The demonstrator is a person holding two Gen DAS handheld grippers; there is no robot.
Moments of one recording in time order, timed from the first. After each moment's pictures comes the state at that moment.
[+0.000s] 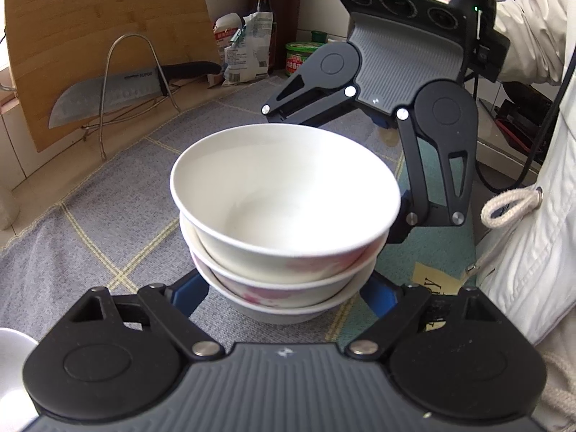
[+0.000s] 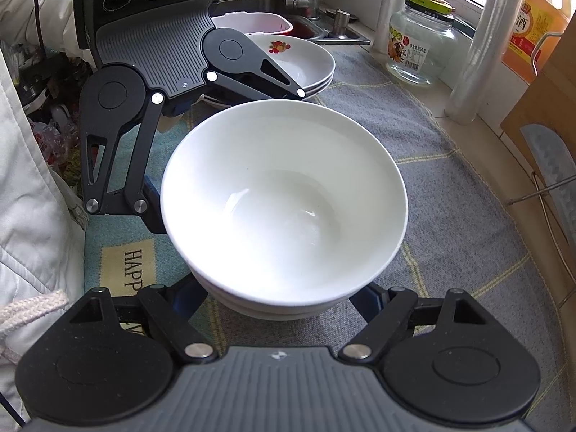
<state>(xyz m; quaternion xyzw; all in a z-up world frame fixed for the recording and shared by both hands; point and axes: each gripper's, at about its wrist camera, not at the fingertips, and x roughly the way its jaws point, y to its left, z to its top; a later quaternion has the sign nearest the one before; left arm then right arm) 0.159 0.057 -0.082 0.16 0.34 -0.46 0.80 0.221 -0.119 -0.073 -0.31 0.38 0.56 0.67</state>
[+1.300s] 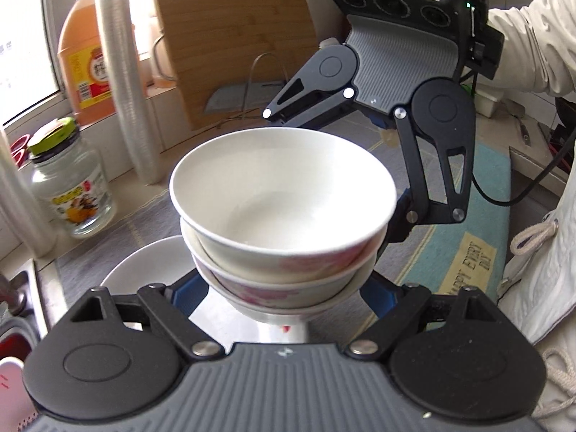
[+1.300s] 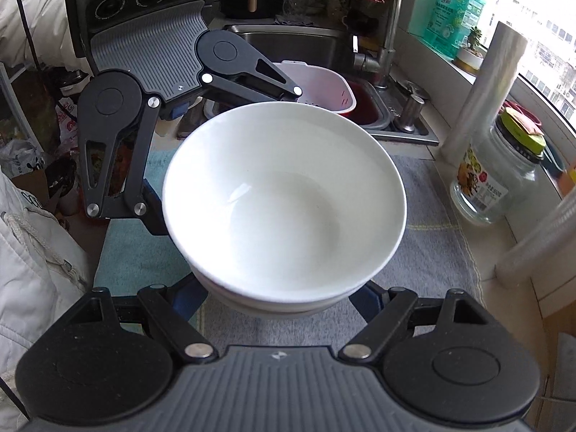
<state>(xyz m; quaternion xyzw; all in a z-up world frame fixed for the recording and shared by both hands) 0.129 0.194 -0.036 0.15 0.33 -0.34 0.87 0.235 0.028 -0.035 -0.35 0.31 0.64 0.61</state>
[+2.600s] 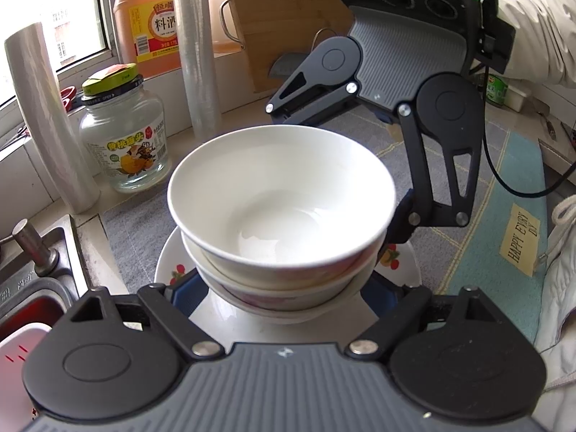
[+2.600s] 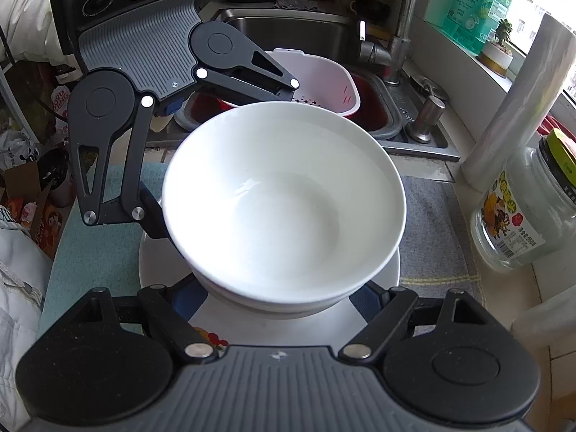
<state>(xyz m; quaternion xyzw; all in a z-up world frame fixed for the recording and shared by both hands) 0.154 0.254 -0.059 0.14 0.35 -0.31 0.87 0.261 0.102 -0.063 -0.37 0.32 0.64 0.59</state>
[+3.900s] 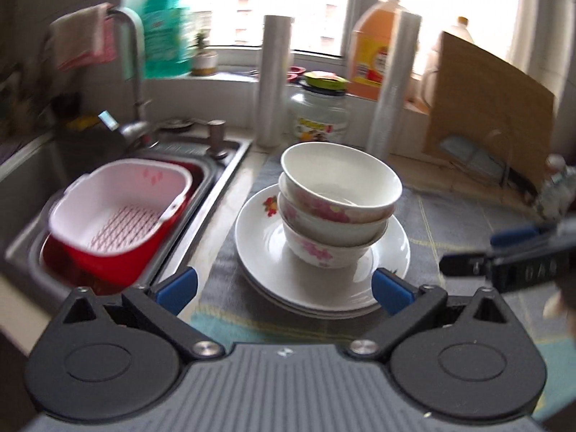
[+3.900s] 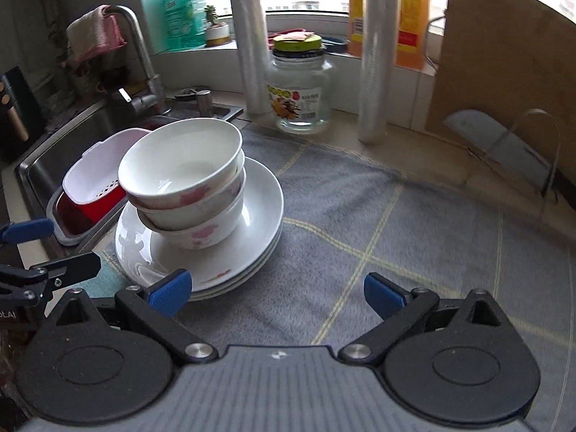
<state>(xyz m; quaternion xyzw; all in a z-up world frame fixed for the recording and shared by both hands) 0.032 0.208 -0.014 -0.10 0.34 0.11 0.93 0.187 -0.009 -0.041 -0.09 0.41 0.31 0.85</state>
